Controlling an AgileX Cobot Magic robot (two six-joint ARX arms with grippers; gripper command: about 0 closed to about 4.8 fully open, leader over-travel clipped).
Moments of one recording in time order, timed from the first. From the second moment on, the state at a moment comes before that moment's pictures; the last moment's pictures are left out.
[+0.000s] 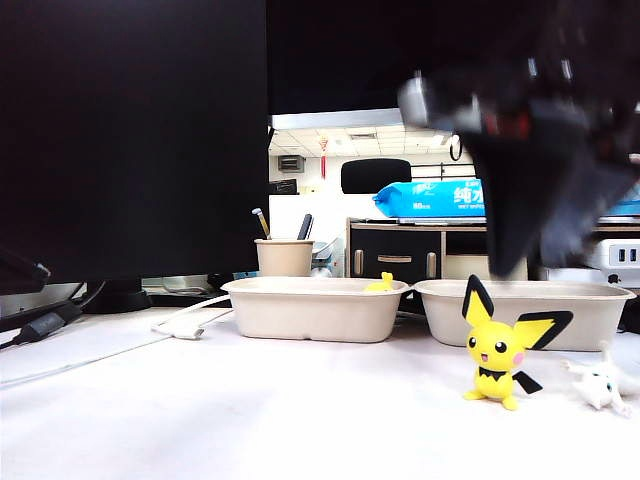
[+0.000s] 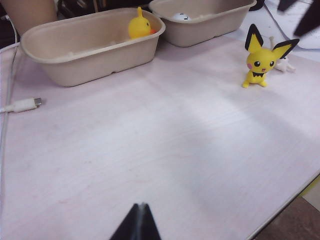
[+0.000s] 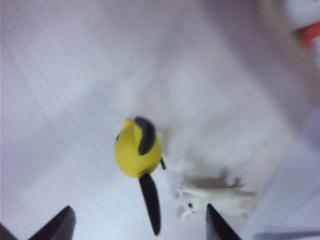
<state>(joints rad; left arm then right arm) -0.71 0.23 0.01 -0.09 0.07 0.03 0.67 1.30 0.94 -0.85 0.03 -0.05</state>
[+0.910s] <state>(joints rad) -0.71 0.31 0.01 -0.09 0.07 0.03 0.67 1.51 0.92 -0.71 0.00 -0.05</state>
